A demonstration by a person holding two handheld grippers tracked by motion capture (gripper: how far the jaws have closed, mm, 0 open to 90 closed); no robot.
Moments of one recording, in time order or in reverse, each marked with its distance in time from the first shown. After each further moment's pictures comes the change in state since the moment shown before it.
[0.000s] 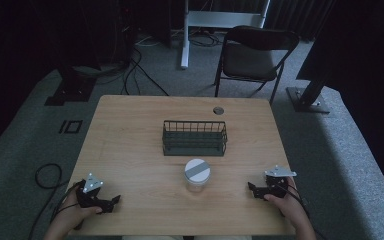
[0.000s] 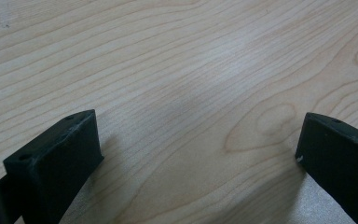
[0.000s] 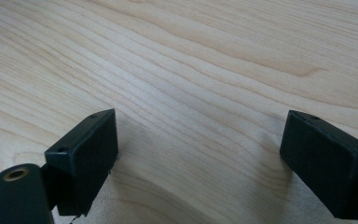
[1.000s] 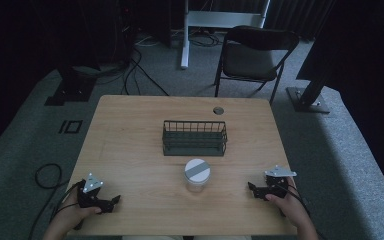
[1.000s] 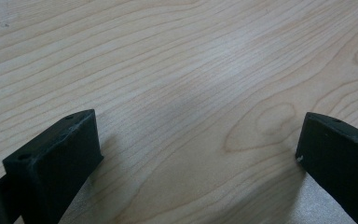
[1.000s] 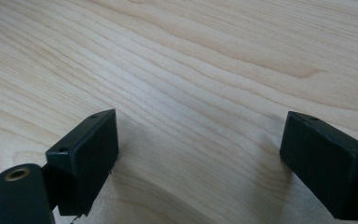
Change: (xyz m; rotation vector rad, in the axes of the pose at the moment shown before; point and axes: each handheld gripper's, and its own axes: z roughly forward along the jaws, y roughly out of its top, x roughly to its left) left arm 0.000 0.000 0.000 0.000 -0.002 -0.002; right arm 0.000 0.000 0.000 -0.004 0.000 -0.007
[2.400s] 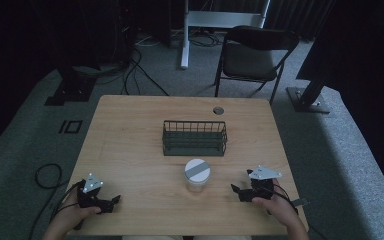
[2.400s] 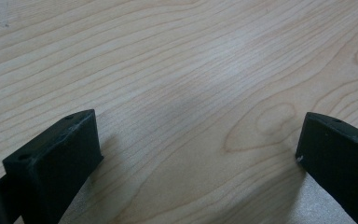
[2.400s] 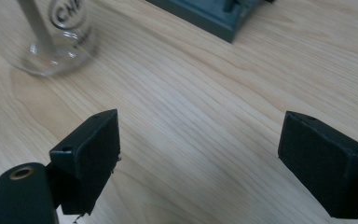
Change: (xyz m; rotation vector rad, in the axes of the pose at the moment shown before) left arm 0.000 0.000 0.000 0.000 0.001 0.001; right arm 0.054 0.028 -0.002 -0.089 0.148 -0.145
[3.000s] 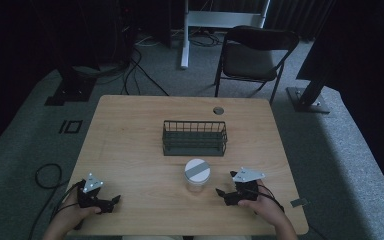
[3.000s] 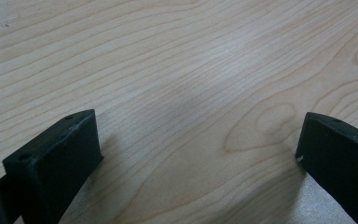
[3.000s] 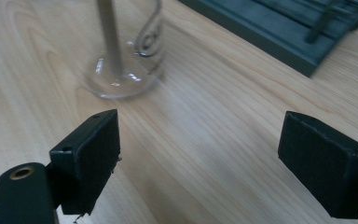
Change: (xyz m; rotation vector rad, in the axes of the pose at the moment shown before) left arm 0.000 0.000 0.000 0.000 0.000 0.000; right arm 0.034 0.016 0.021 -0.016 0.108 -0.075
